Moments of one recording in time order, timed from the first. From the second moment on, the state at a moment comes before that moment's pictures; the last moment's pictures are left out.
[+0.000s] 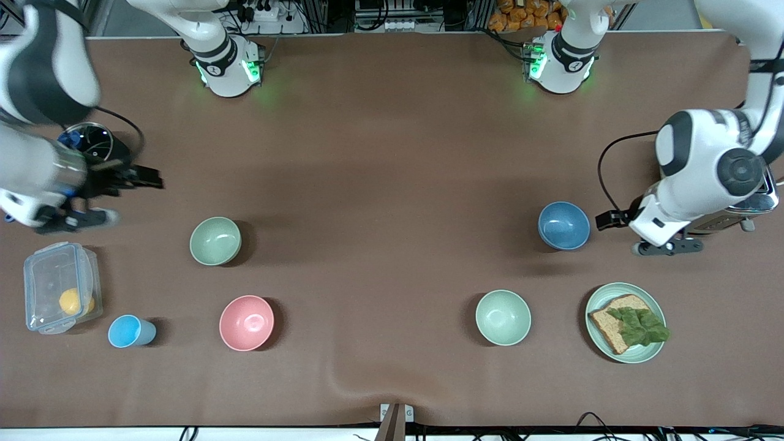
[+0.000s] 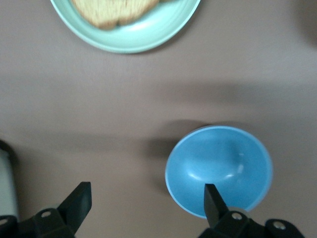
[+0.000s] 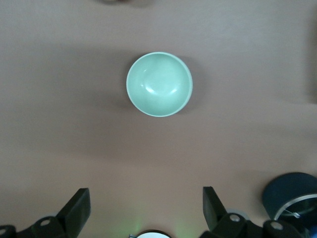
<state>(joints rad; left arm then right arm) 0.12 0.24 -0.13 -2.09 0.06 2.24 -0.10 0.02 0.21 0.02 -1.65 0.06 1.55 -0.12</state>
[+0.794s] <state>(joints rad) 0.13 0.37 -0.16 -2.17 0.04 2.38 -0.10 0.03 0.59 0.02 -1.68 0.06 2.00 -0.14</state>
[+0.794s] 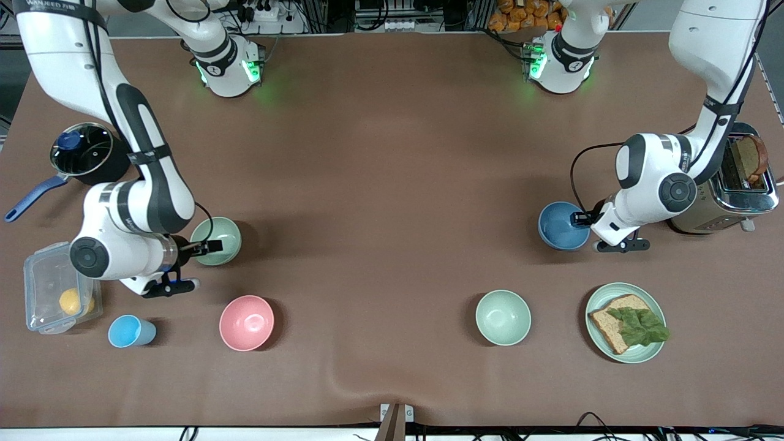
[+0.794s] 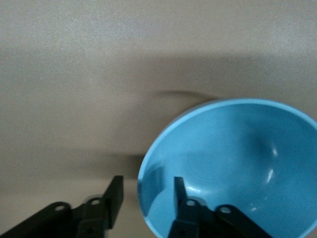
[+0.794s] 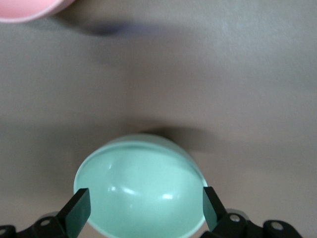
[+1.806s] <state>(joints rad) 0.13 0.25 -0.20 -2.10 0.03 2.30 -0.10 0.01 0.58 0.00 -1.78 0.06 2.11 -0.32</state>
